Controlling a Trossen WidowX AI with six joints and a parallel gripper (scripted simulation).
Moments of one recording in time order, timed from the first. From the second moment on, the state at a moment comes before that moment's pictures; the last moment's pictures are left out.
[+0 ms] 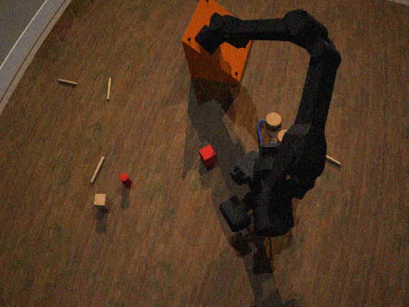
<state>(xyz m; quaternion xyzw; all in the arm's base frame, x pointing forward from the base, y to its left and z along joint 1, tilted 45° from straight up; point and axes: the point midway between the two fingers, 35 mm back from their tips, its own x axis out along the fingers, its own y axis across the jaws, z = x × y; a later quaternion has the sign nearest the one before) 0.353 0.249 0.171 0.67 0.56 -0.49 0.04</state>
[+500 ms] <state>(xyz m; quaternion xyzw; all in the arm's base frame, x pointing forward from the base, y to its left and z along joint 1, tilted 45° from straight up) 0.359 0.251 0.155 0.67 0.56 -0.49 0.04</state>
